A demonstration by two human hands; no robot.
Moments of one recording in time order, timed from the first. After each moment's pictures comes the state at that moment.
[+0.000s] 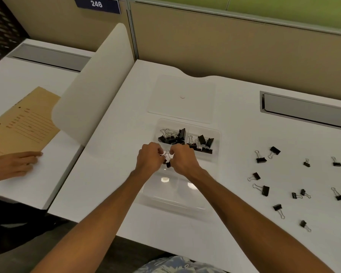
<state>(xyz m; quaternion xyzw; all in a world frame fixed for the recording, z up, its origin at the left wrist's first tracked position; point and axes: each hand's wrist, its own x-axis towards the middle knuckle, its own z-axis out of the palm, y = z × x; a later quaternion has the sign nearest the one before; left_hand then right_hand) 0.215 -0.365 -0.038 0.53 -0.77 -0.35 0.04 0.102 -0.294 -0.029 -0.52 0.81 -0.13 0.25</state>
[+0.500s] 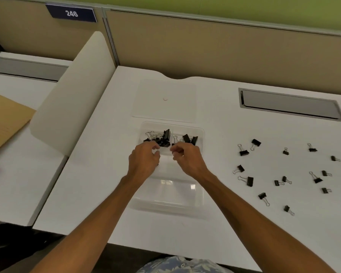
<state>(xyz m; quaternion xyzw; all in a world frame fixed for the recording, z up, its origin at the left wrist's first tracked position) 0.199 -0.339 -0.016 0.46 -0.82 -0.31 0.12 0.060 -0.240 -0.022 -0.42 0.79 -0.36 0.26</state>
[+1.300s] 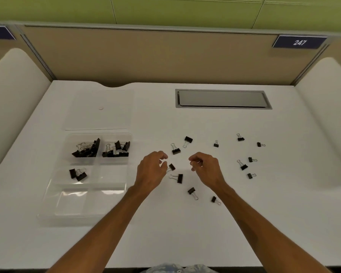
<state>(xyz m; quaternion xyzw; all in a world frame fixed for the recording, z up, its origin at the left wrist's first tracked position) 0.005 -0.157 -0.025 0.36 -0.86 -0.35 0.09 -0.144 -0.009 -0.034 -0.29 0.84 -0.40 0.24</state>
